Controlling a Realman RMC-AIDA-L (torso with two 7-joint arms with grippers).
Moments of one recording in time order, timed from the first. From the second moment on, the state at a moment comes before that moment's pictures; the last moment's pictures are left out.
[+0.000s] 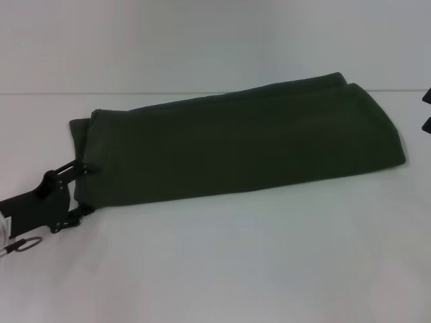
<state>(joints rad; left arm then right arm) -0.45 -2.03 0.54 0.44 1.94 1.13 -2.66 0.44 1.94 -0.53 -0.53 -1.69 -1.43 2.22</state>
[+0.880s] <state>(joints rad) -0.42 -2.03 0.52 0.42 1.88 1.24 -2.53 0.43 1.94 -0.52 -0.51 -1.70 -1.43 2.21</state>
